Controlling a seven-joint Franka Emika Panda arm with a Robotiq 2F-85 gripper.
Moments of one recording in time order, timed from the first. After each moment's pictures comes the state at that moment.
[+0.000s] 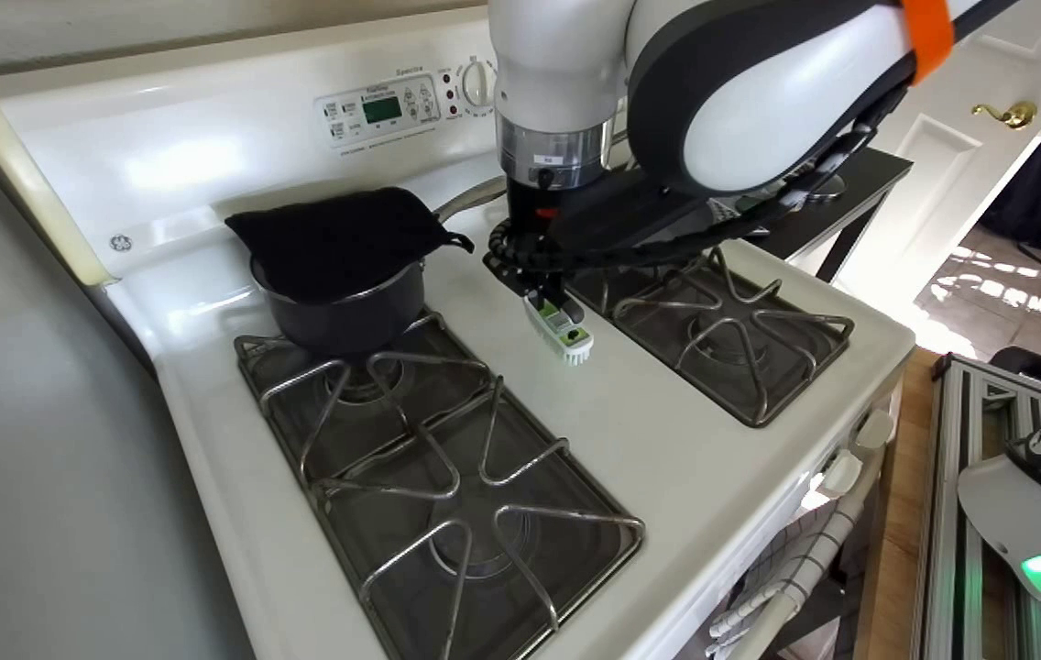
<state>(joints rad) 0.23 0.14 0.12 -2.19 -0.31 2.33 0.89</state>
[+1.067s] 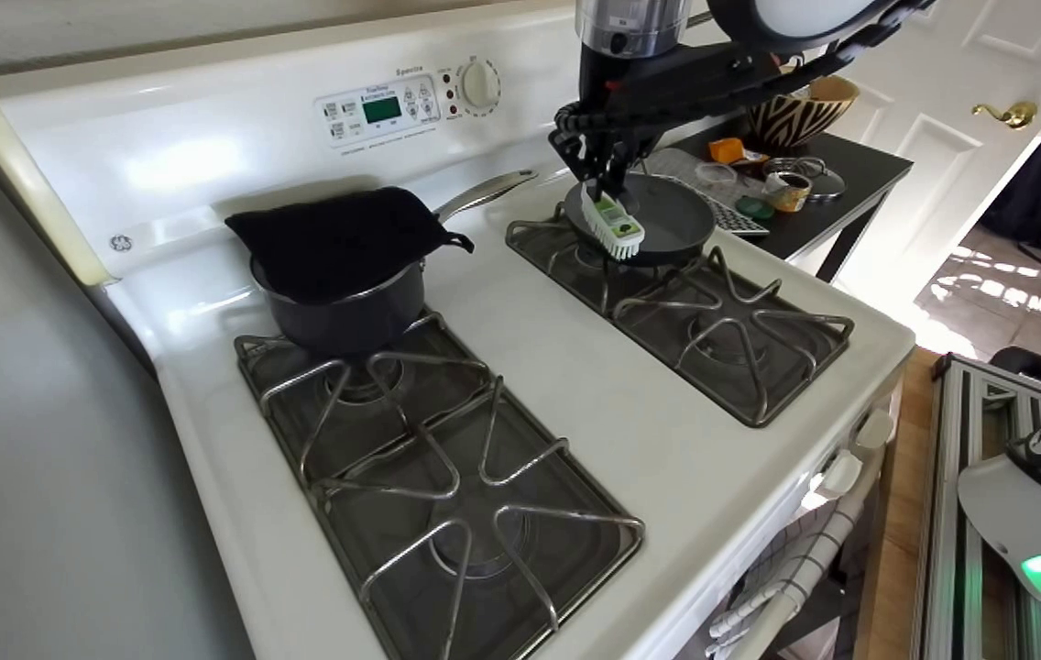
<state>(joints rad) 0.10 -0.04 0.08 -2.23 -0.38 2.24 0.90</state>
